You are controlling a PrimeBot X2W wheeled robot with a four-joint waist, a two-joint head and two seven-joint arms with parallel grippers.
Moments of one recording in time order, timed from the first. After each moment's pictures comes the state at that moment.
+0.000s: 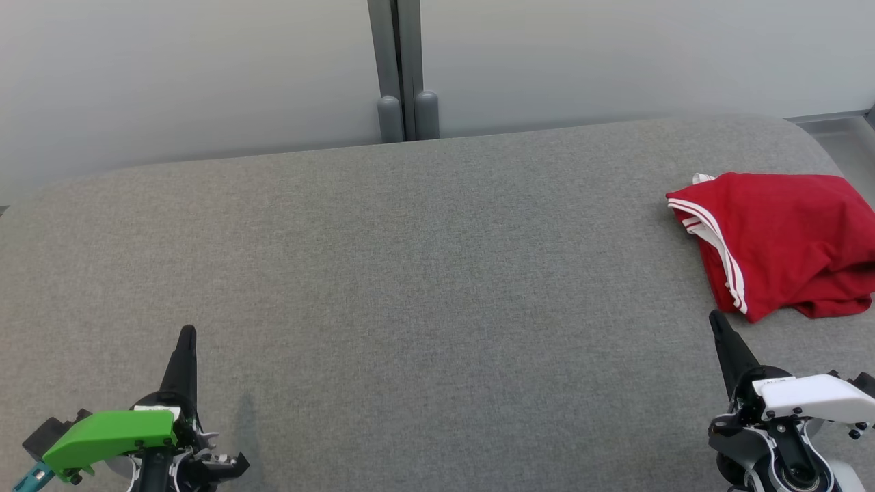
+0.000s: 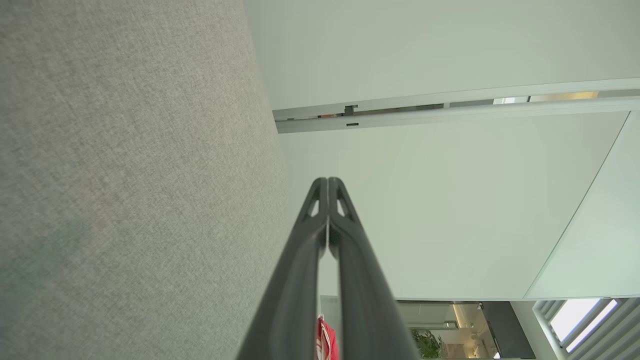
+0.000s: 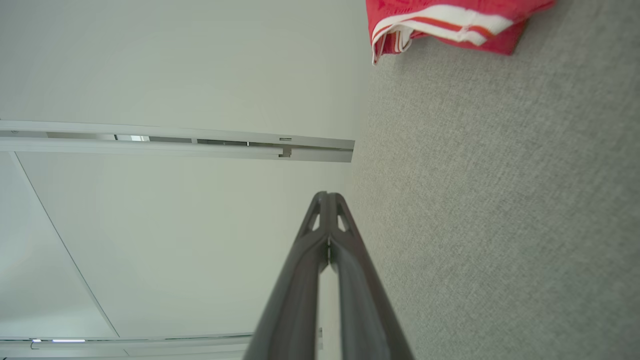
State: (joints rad) left arm -0.09 0.05 0.09 0.25 -1.55 -0.13 0.08; right arm -0.10 -0.05 -0.11 0.25 1.52 0.13 0.09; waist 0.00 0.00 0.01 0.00
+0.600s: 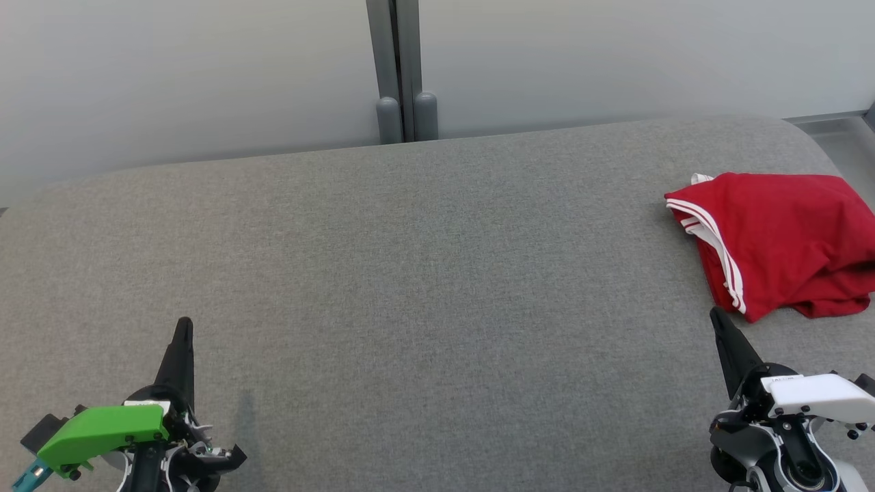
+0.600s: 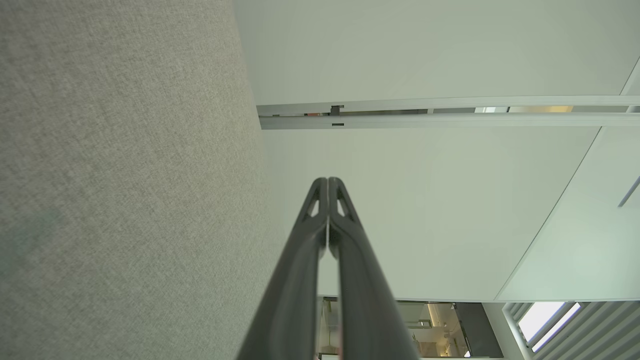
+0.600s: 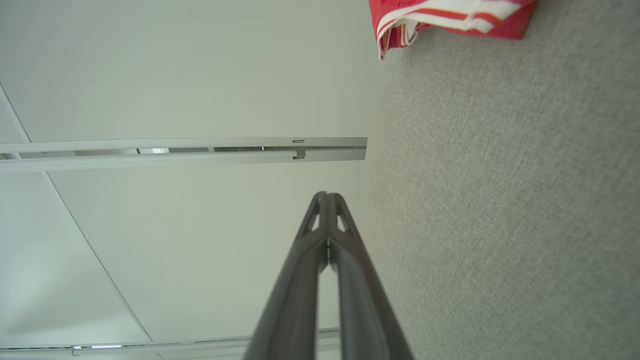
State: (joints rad) left arm -0.10 0.05 0.10 0.25 -1.62 -0.13 0.11; right arm -0.10 -0.05 -0.11 0.25 1.61 0.13 0.11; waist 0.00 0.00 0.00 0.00
